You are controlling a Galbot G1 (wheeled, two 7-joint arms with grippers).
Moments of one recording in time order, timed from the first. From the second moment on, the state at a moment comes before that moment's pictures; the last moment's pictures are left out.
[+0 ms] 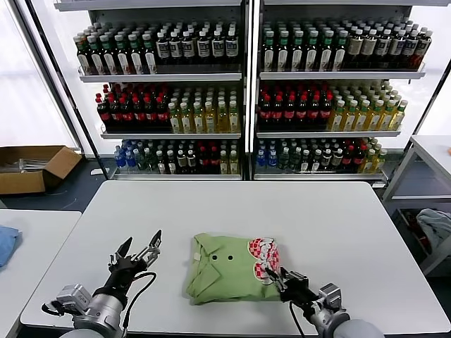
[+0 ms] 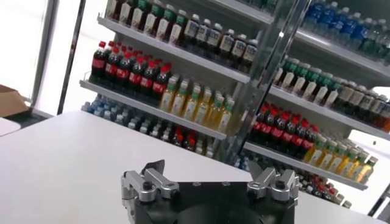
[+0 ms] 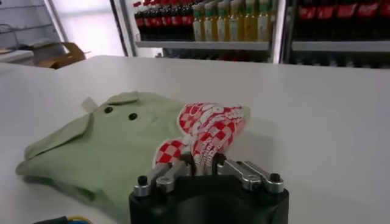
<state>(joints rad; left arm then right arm) 1.56 -1.26 -0.57 -2.31 -0.73 0.38 -0.23 -1.46 1.05 0.39 2.08 0.42 -0.44 -0.11</state>
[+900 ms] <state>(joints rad) 1.59 -1.28 -0.57 -2.33 -0.72 0.38 -0.23 -1.36 1.16 0.27 2.03 0.33 -0.41 -0.01</state>
